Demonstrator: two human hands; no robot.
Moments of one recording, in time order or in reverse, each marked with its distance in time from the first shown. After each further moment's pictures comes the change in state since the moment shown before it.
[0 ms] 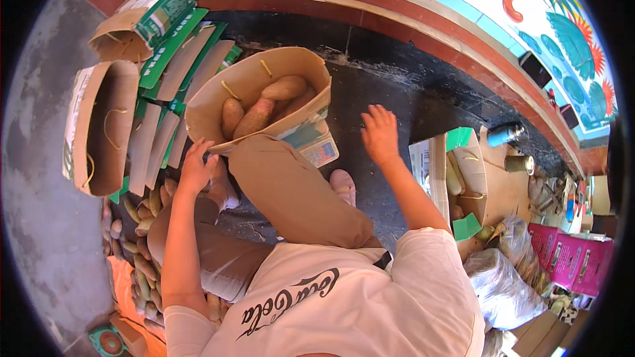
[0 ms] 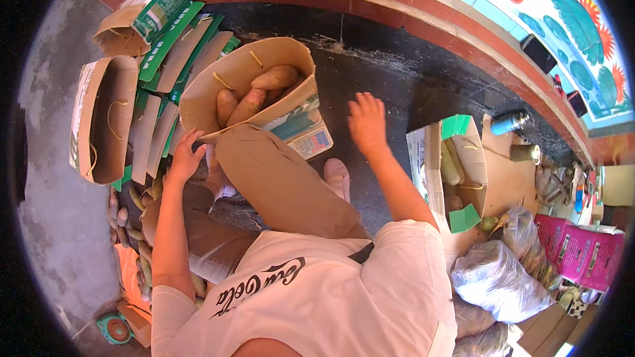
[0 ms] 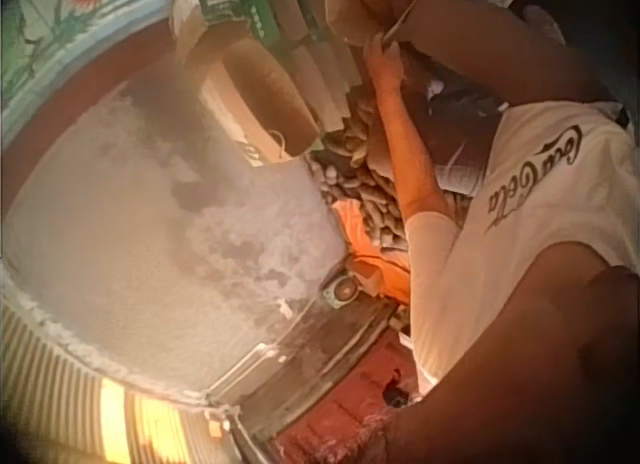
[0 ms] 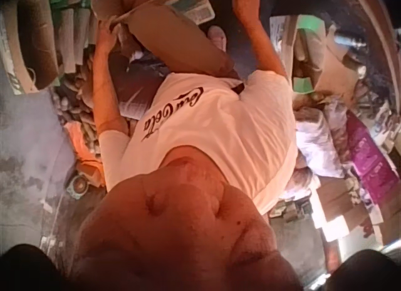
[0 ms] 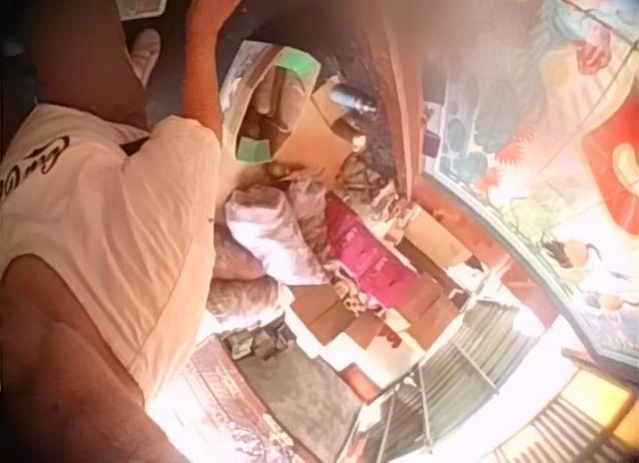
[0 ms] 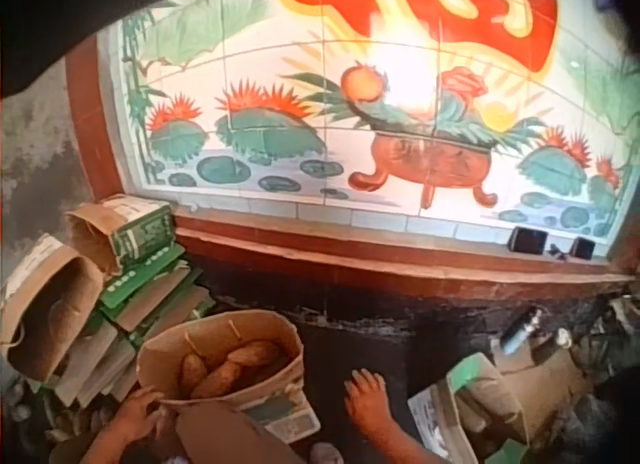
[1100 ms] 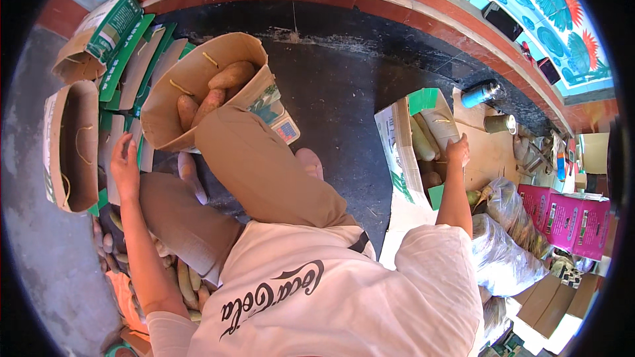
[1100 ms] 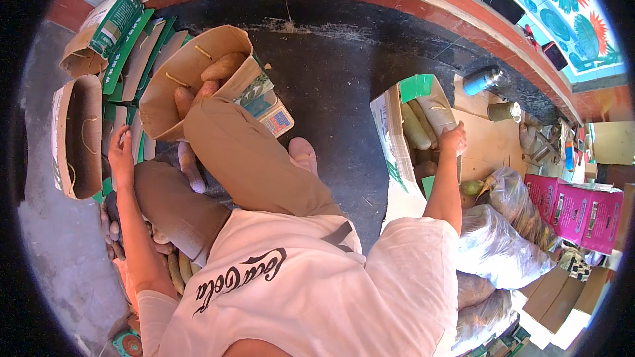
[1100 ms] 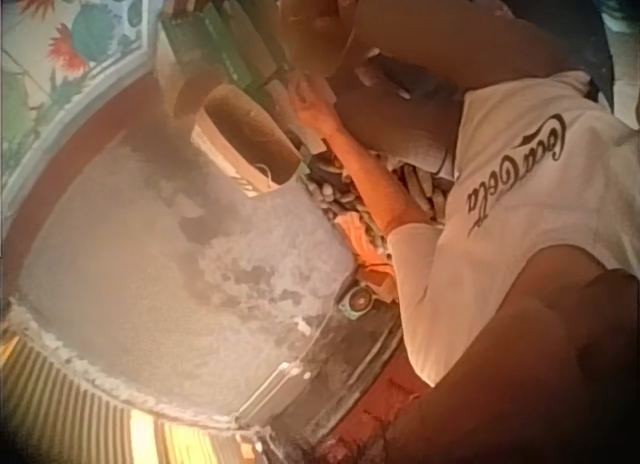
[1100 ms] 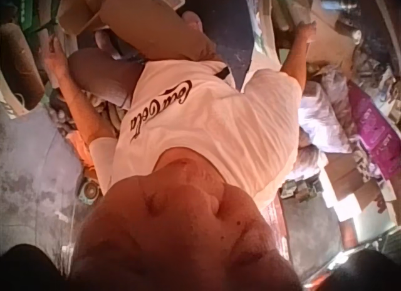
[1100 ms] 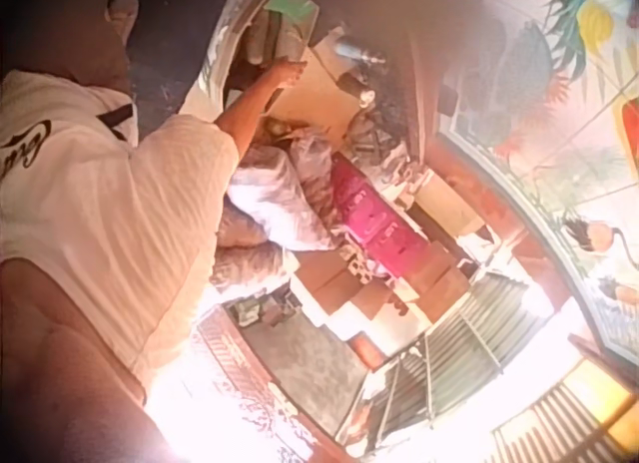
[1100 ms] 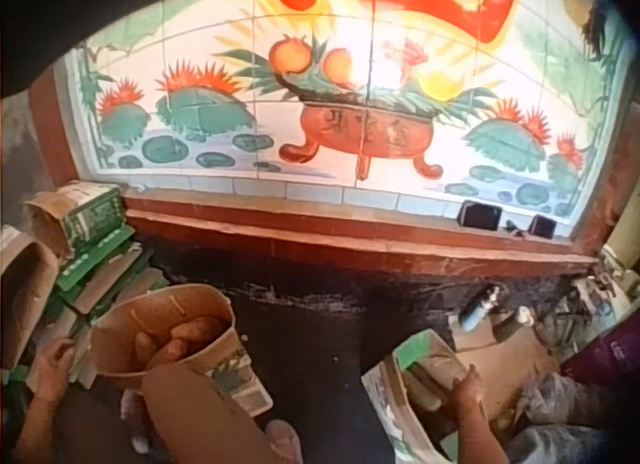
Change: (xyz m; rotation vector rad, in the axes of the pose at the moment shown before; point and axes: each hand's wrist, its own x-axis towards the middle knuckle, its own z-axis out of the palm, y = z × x) left_hand 0.002 0.023 -0.056 -0.145 0.390 -0.016; right_hand -0.208 0.236 -0.091 -0.526 -0.207 1.187
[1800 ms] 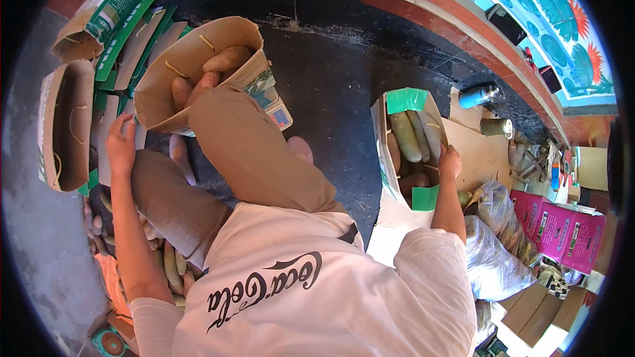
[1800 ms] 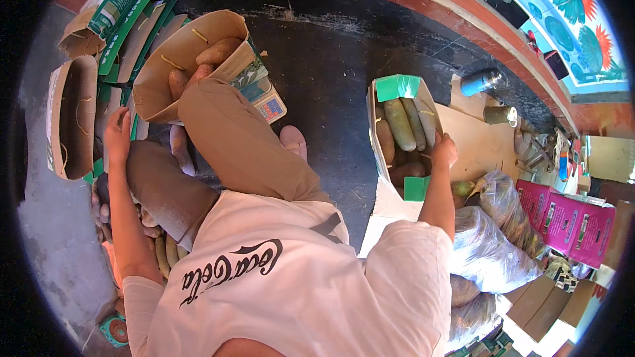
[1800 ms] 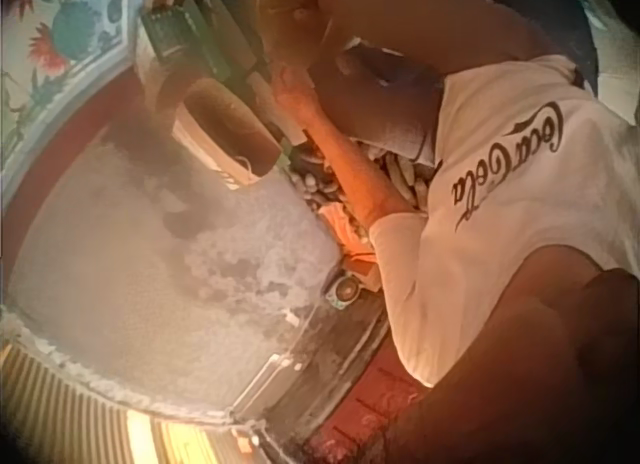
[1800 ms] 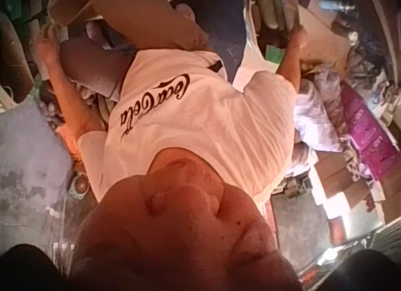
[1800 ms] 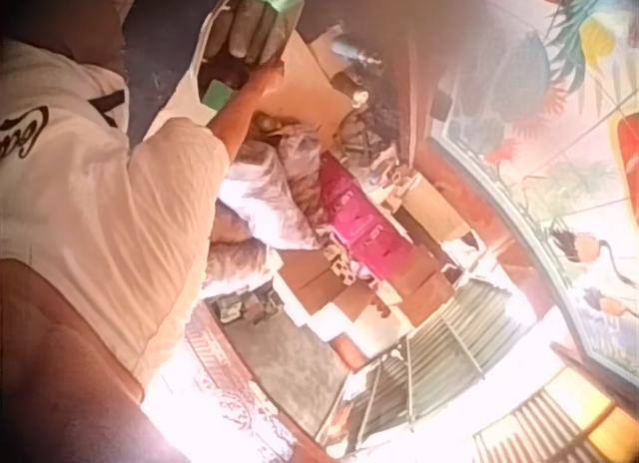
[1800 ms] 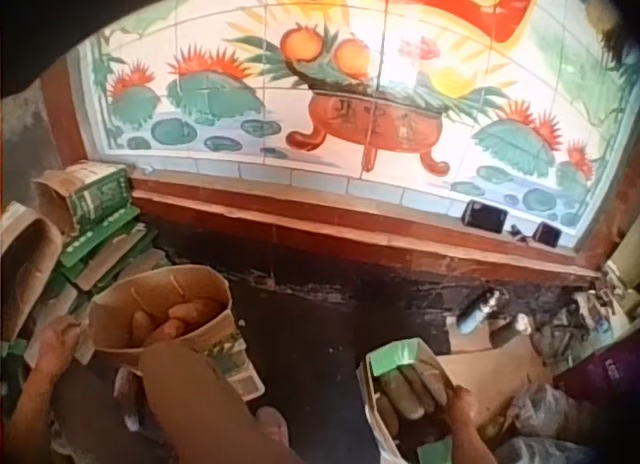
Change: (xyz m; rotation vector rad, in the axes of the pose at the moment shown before) left_hand -0.003 0.006 0.009 0.258 -0.015 0.112; right_hand -0.016 0.033 0.004 0.025 -0.200 -0.167
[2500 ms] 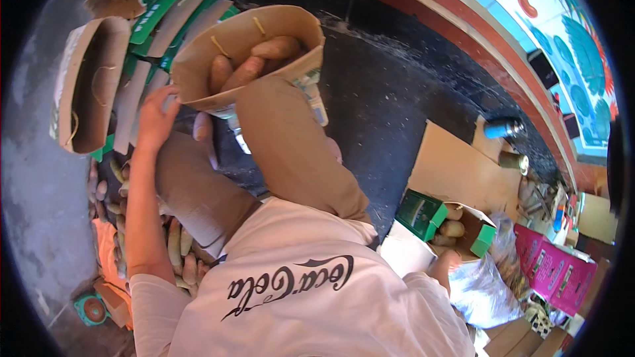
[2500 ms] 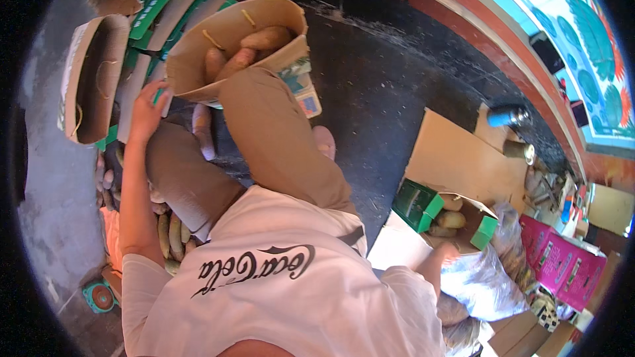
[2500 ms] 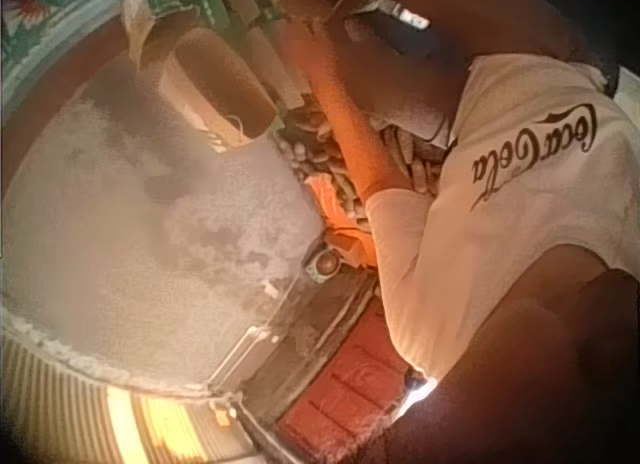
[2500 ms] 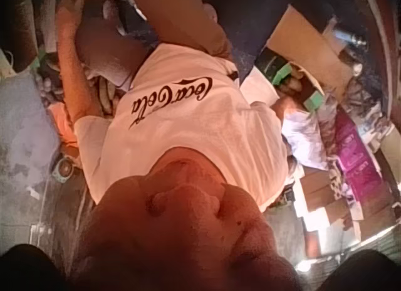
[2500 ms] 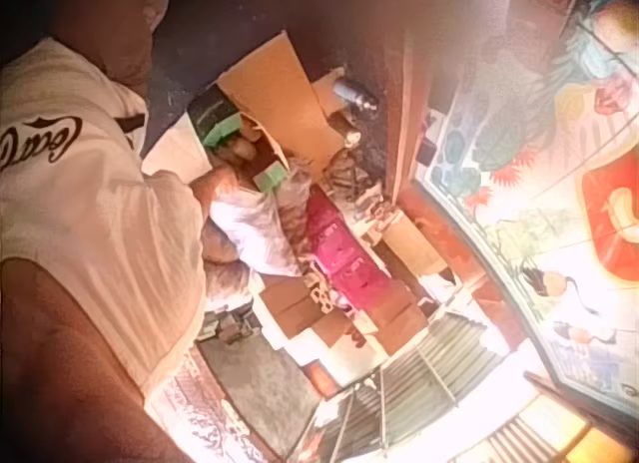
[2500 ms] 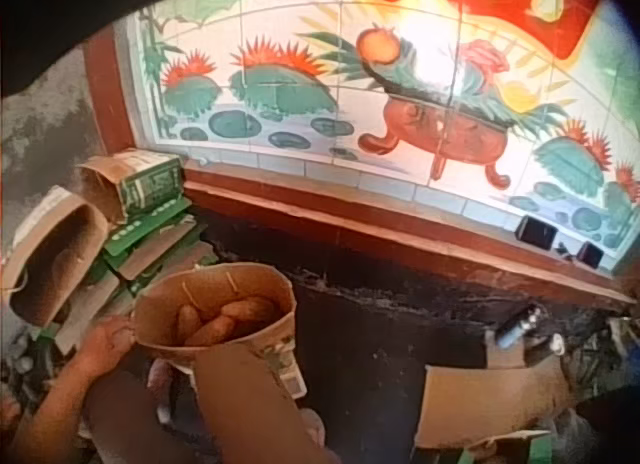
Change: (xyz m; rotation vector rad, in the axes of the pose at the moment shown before) left_hand 0.000 -0.006 0.010 -0.144 -0.140 0.110; right_hand -0.137 0.271 0.160 -0.026 0.426 1.377
